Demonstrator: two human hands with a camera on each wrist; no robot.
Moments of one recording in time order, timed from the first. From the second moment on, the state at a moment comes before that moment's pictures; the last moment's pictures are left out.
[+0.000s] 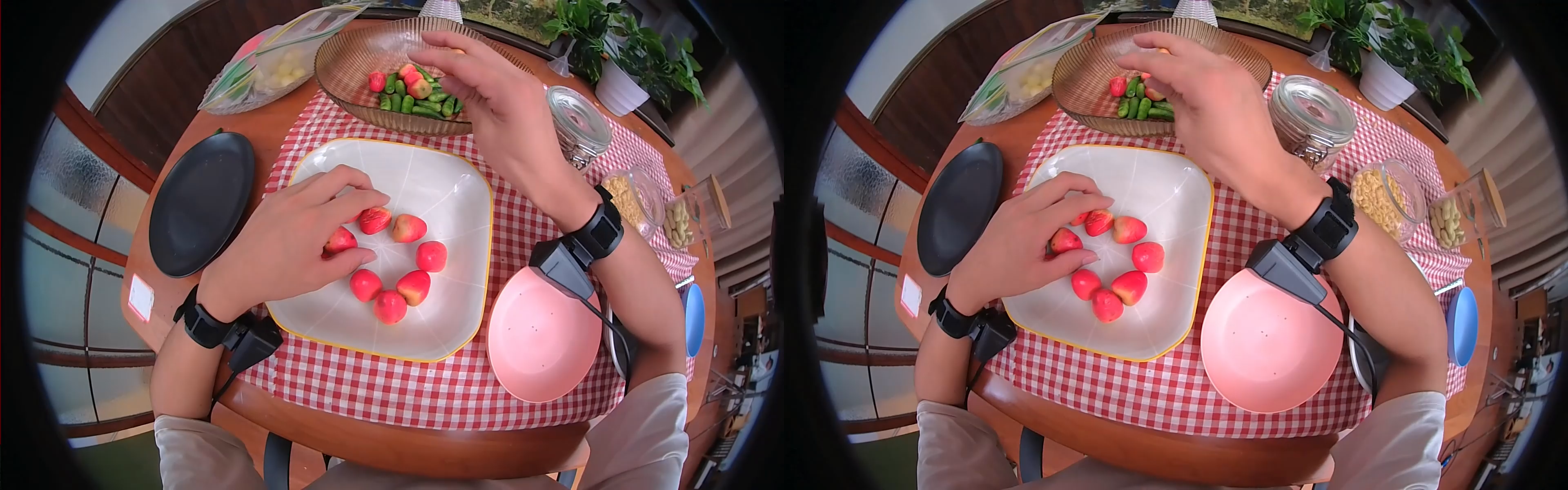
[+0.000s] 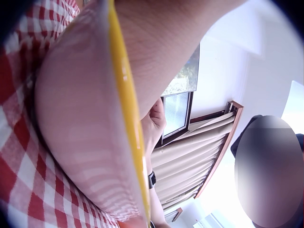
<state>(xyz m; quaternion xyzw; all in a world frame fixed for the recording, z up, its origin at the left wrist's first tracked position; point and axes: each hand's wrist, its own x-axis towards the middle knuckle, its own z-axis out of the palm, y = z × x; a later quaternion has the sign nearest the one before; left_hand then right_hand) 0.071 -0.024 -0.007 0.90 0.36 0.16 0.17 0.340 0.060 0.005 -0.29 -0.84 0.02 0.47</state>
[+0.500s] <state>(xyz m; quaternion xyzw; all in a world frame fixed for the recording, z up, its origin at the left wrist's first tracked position) 0.070 -0.020 -0.011 0.91 0.34 0.19 0.13 0.322 0.019 0.020 -0.10 -0.96 0.21 0.13</state>
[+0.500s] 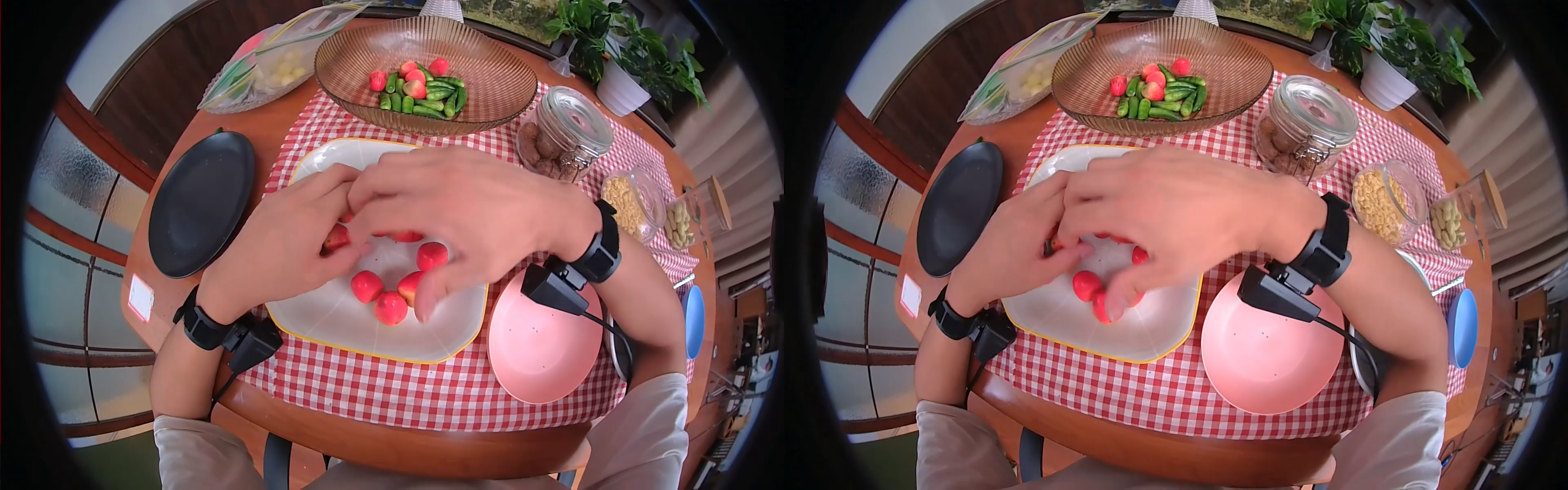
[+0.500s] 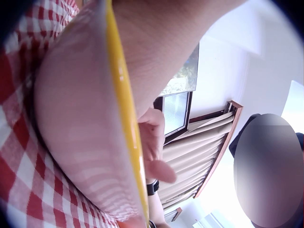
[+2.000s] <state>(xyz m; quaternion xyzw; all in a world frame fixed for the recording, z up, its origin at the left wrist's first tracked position) 0.081 -0.033 -0.005 0.89 0.40 0.17 0.11 0.314 0.027 0.001 -0.14 -0.88 0.02 0.46</state>
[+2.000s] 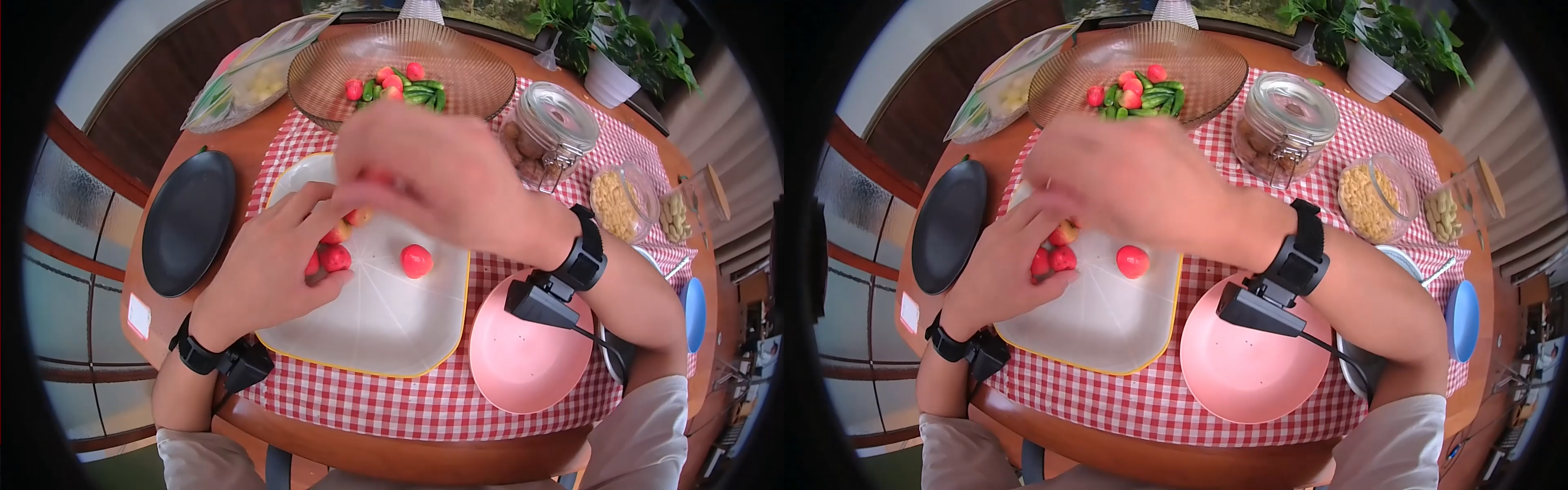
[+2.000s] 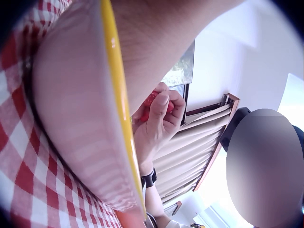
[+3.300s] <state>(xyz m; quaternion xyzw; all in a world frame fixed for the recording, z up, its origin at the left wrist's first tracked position) 0.080 -0.033 -0.006 0.90 0.39 0.16 0.12 0.339 0.060 0.007 -0.26 -0.80 0.08 0.54</state>
